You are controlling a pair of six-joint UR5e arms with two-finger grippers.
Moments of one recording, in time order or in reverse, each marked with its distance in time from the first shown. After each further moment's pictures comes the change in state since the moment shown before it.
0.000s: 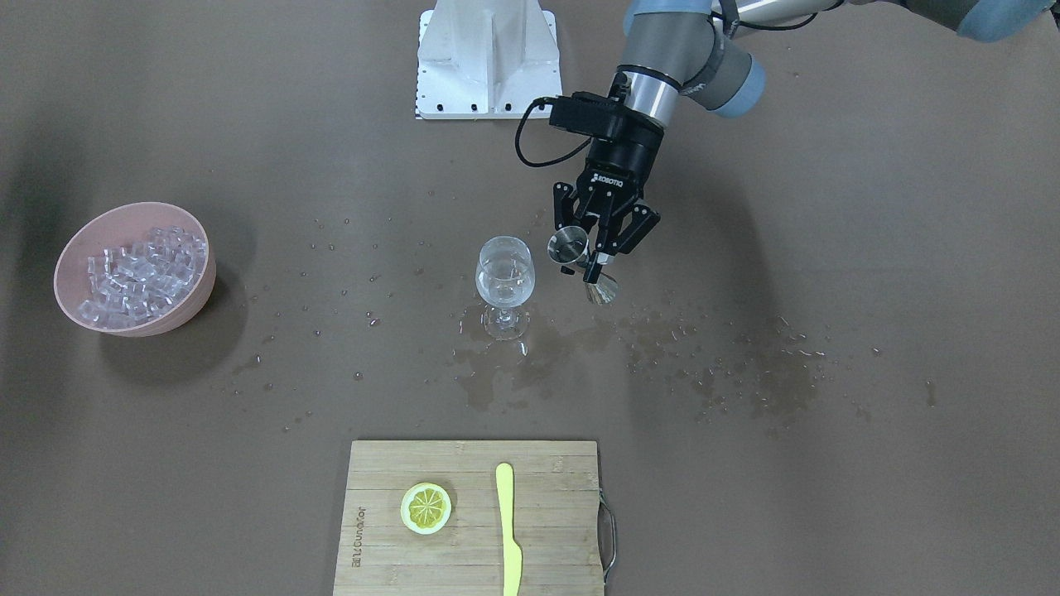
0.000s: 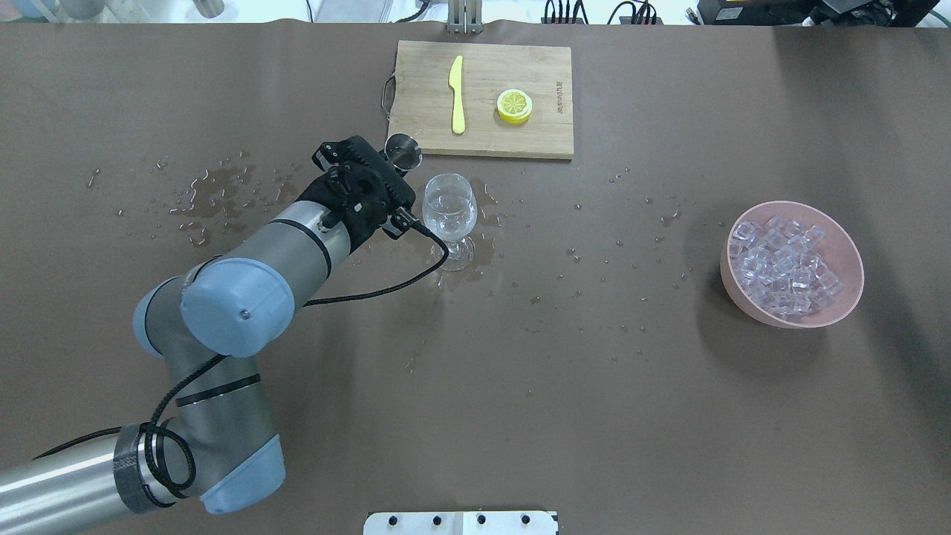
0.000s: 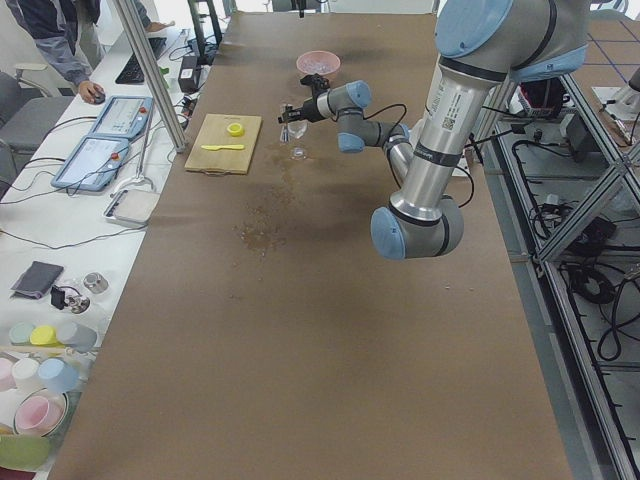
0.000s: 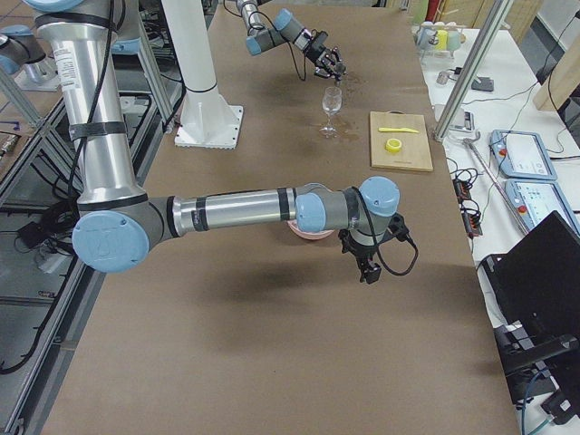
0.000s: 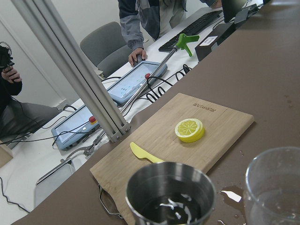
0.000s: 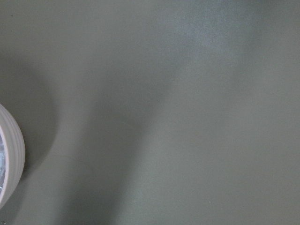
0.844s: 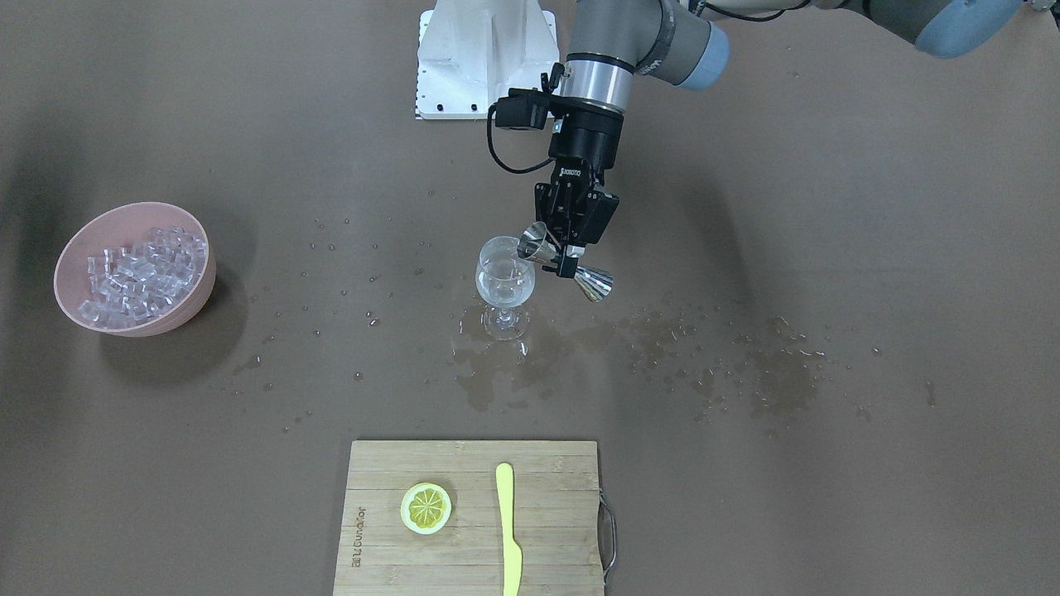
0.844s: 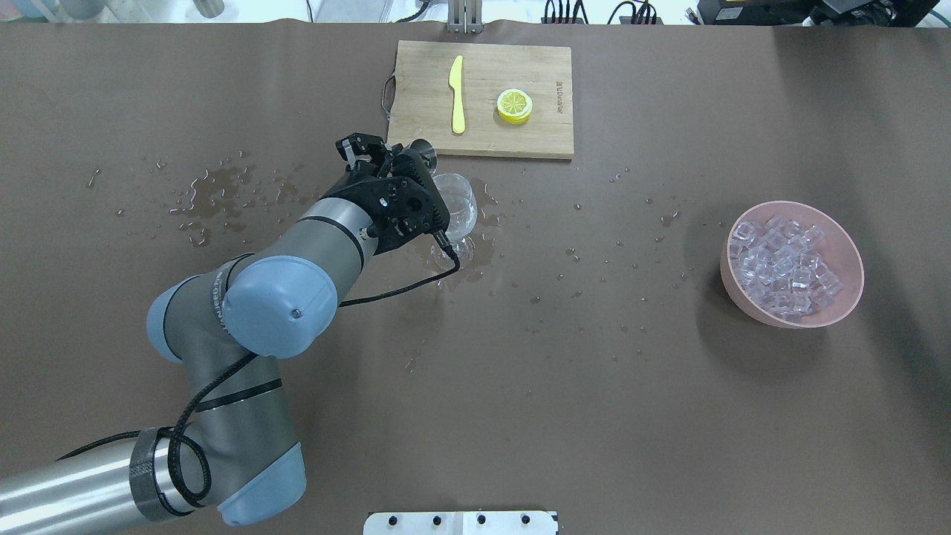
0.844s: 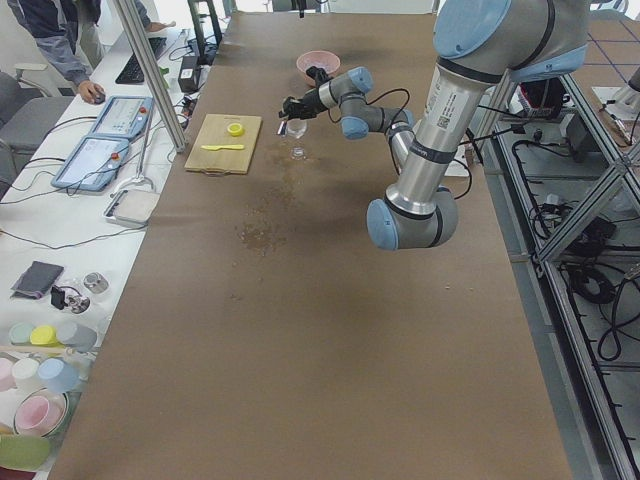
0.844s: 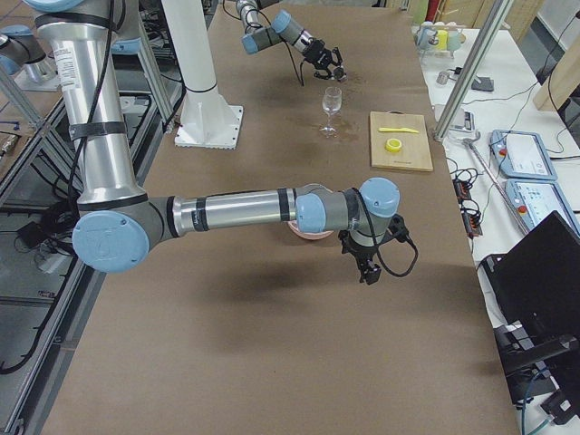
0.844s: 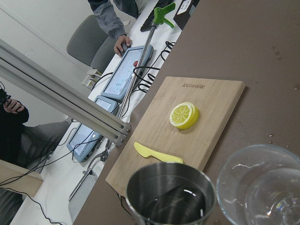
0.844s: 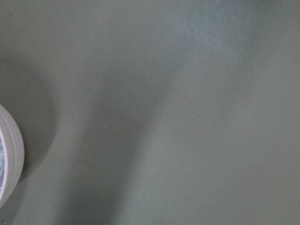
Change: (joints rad) left arm 0.010 -0.045 -0.020 0.166 0.037 0.279; right arm 0.000 0.000 -0.002 0.000 0.000 0.000
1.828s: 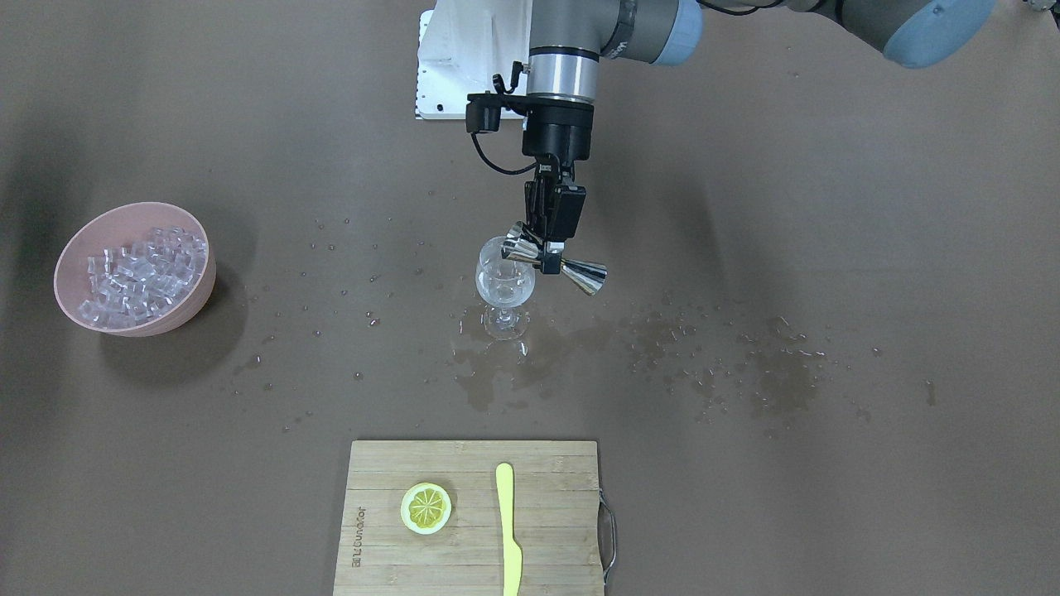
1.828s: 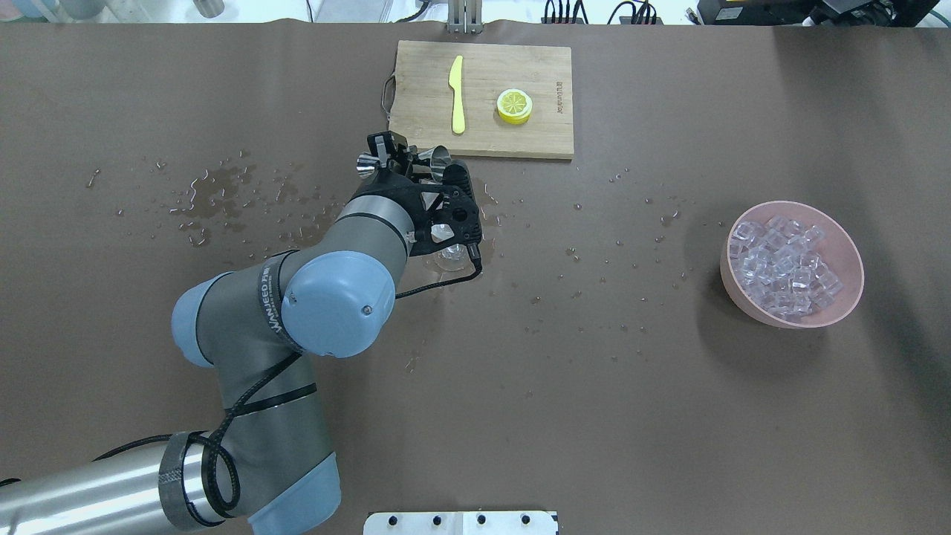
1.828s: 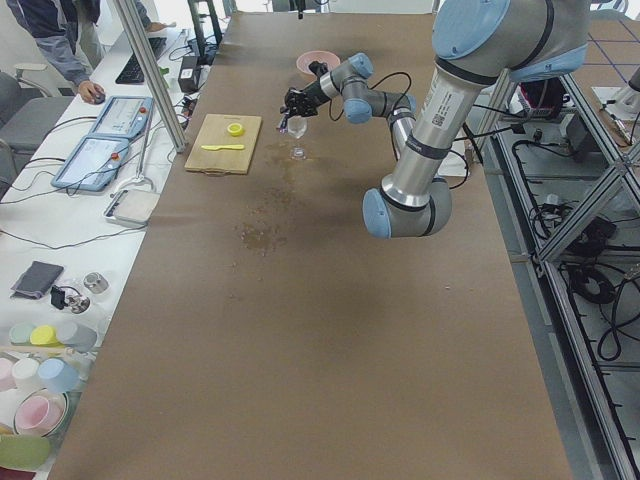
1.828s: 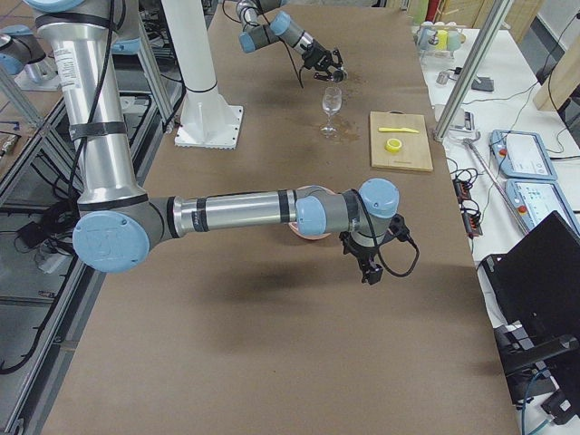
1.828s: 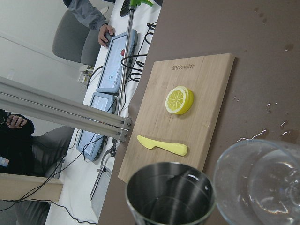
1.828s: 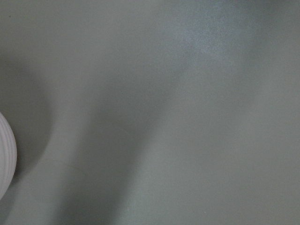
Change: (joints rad) left arm 0.023 -0.096 -0.002 0.252 0.036 0.135; right arm -0.004 -0.001 -0.032 0.078 0.001 0.001
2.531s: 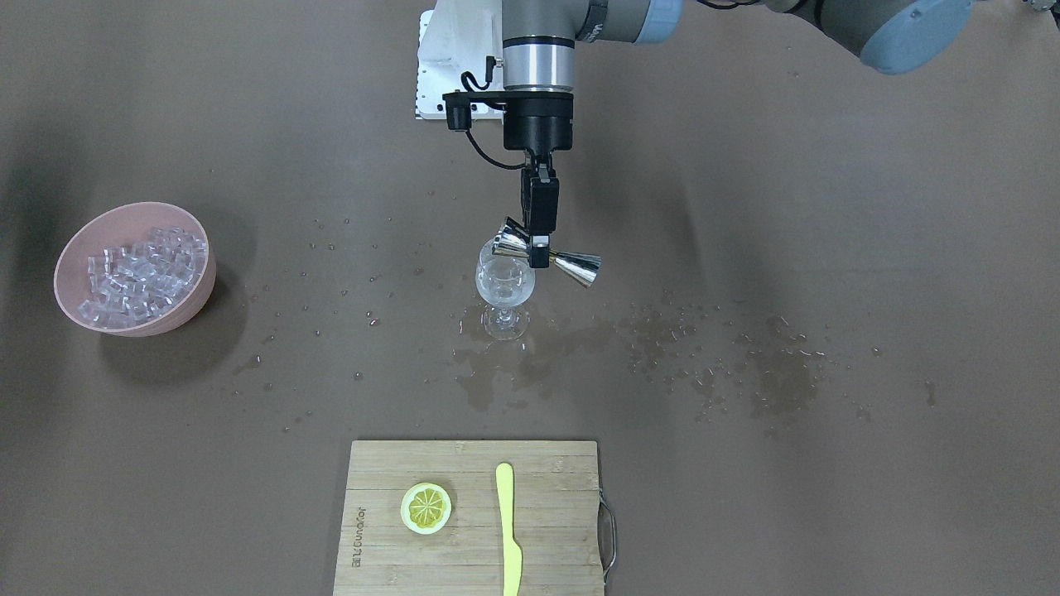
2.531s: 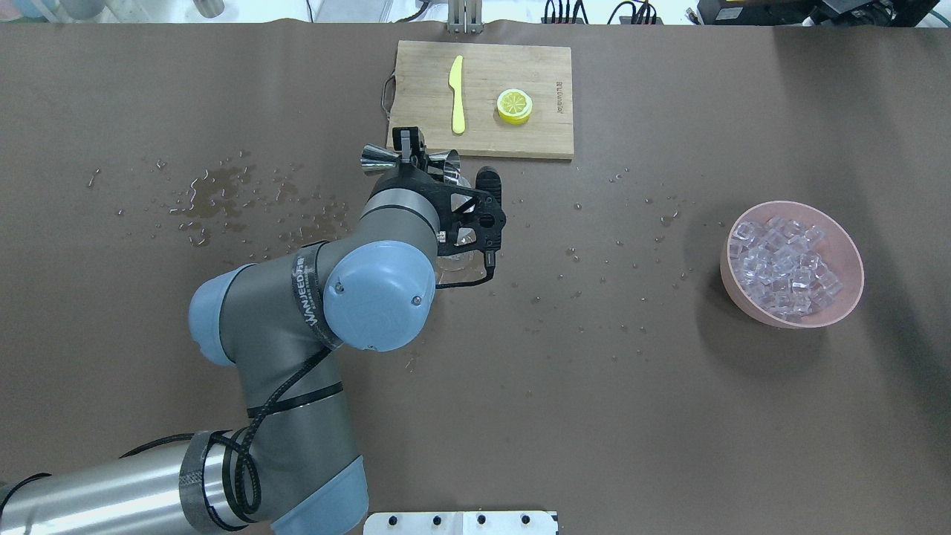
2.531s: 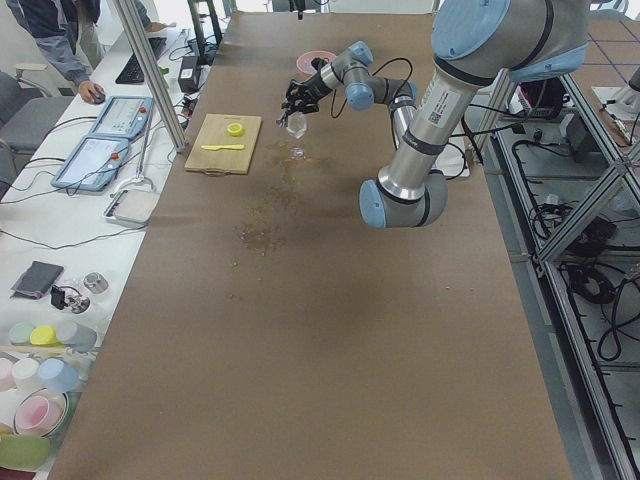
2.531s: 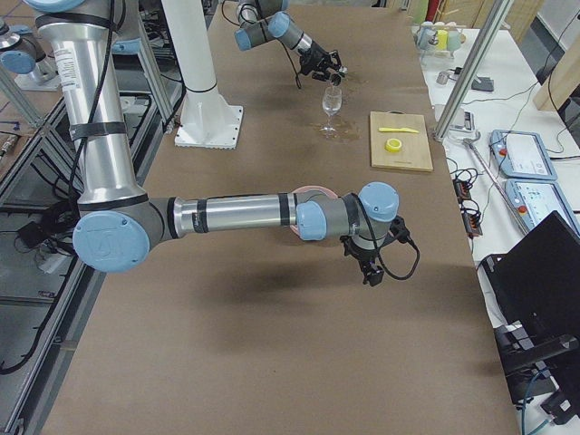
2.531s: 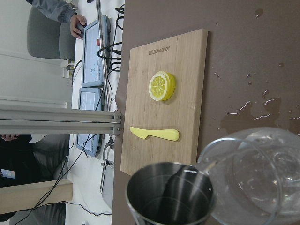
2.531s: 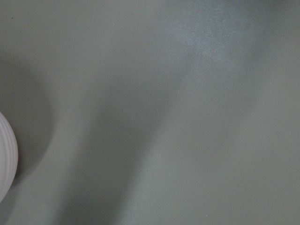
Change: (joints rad) left arm 0.004 -0.074 -0.001 0.180 -0.001 0.130; right arm -0.001 0.001 -0.003 0.006 0.008 0.000
